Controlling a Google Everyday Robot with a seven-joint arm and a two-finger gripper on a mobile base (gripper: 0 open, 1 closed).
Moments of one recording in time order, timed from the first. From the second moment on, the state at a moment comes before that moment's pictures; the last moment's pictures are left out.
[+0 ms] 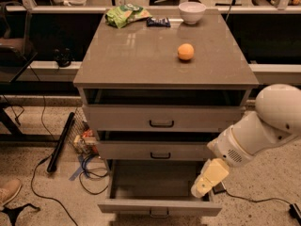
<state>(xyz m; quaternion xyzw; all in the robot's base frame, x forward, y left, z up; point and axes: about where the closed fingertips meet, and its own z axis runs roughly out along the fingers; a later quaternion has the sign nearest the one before) 0.400 -0.143 0.706 -0.47 0.84 0.24 0.12</state>
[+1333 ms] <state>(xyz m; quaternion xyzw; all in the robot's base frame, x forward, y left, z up) 0.372 -0.146 0.442 -0.32 0.86 0.38 0.09</state>
